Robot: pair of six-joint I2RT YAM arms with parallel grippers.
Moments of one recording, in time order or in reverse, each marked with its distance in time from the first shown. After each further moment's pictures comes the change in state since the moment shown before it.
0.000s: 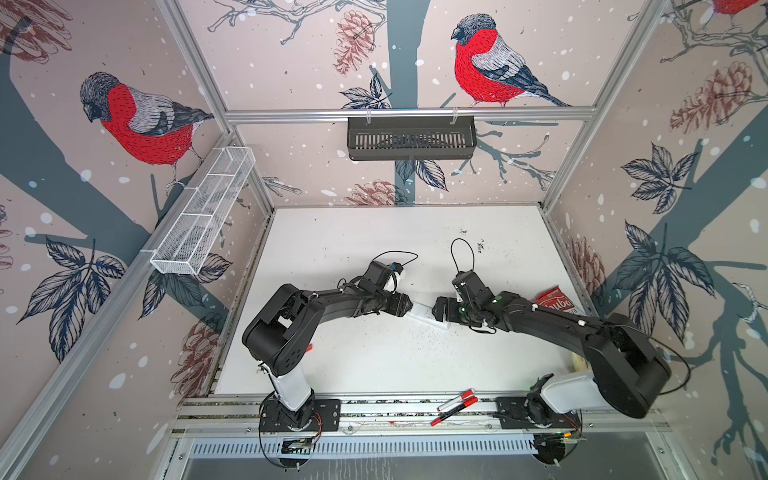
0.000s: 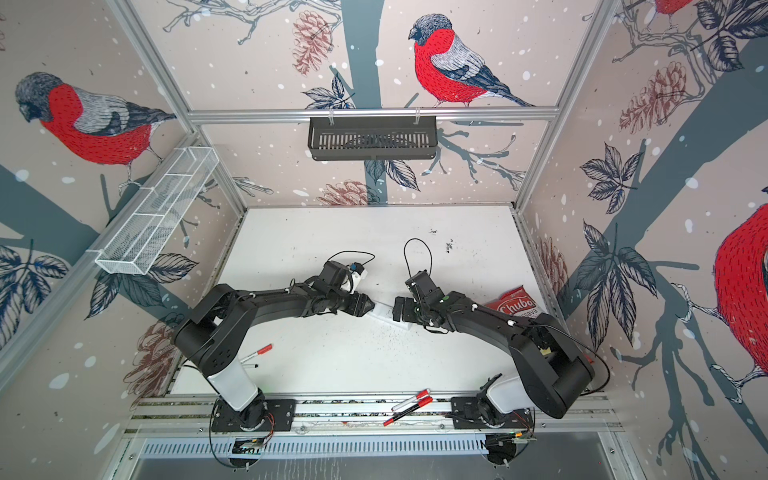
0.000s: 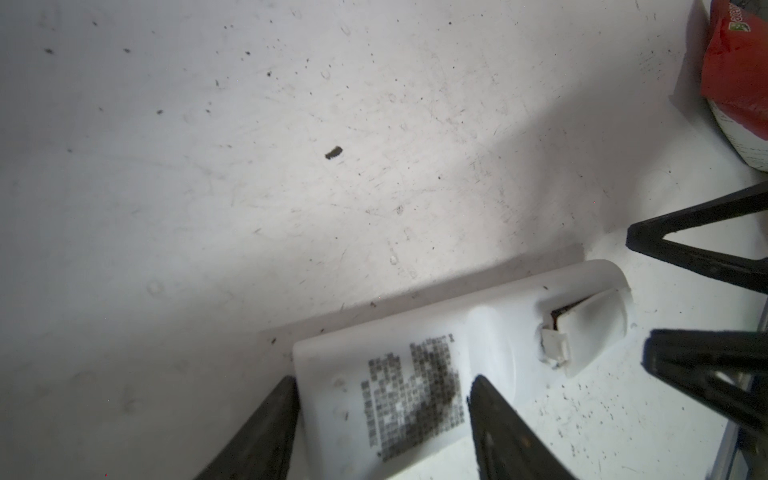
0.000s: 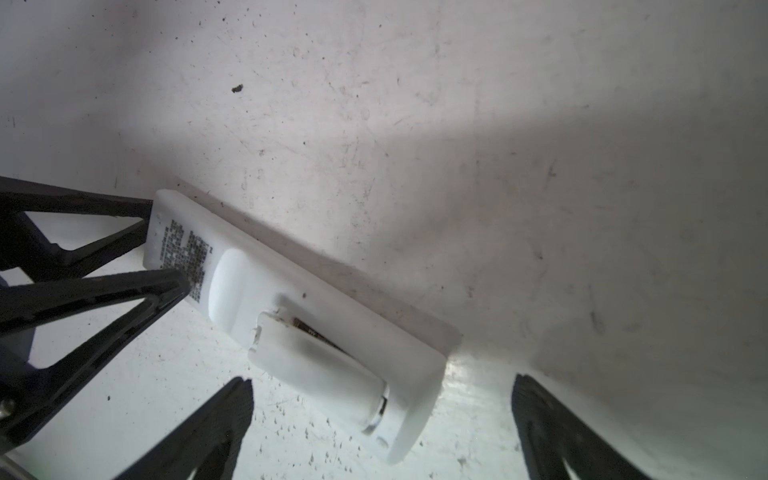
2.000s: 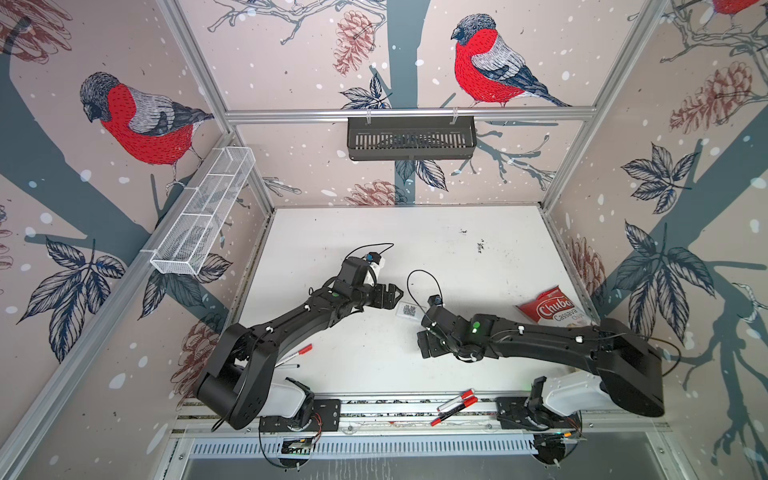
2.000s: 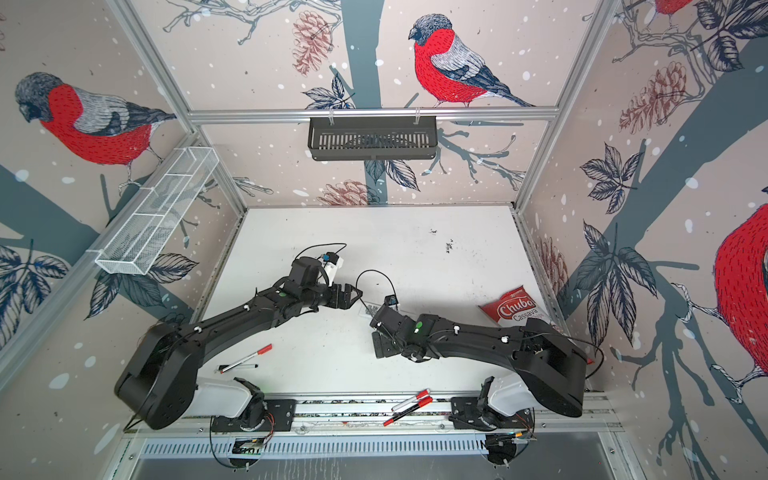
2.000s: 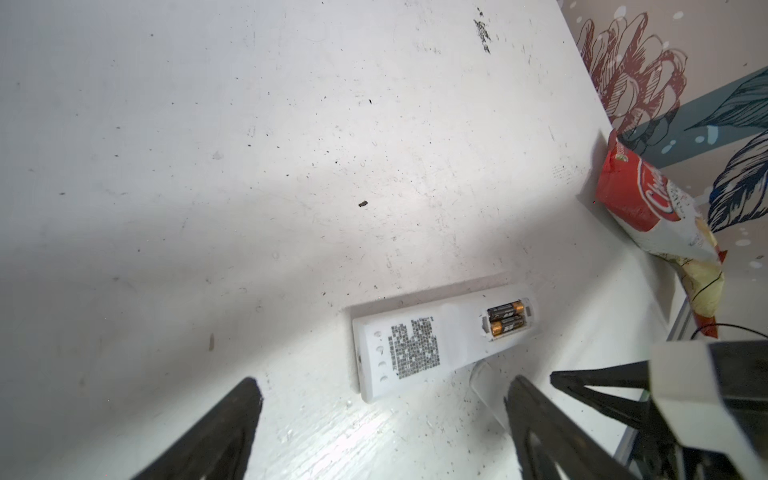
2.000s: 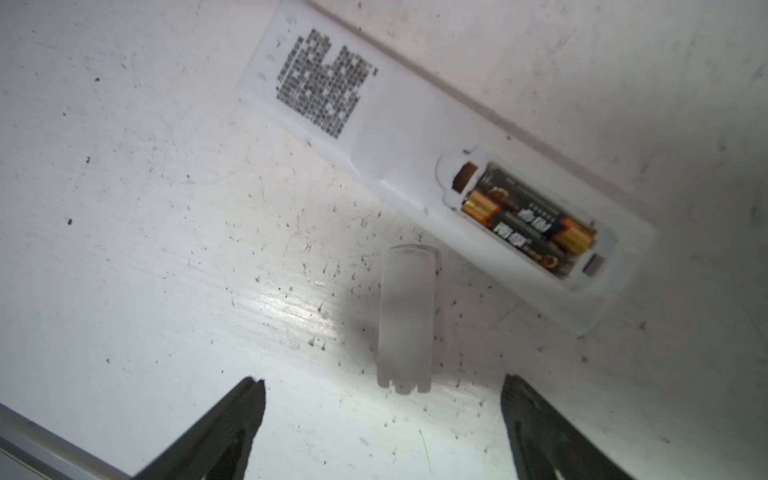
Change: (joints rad) left arm 0.096 -0.358 -0.105 -0.073 0.004 -0.113; right arm 0.419 -0.013 0.033 -0.150 0.229 0.043
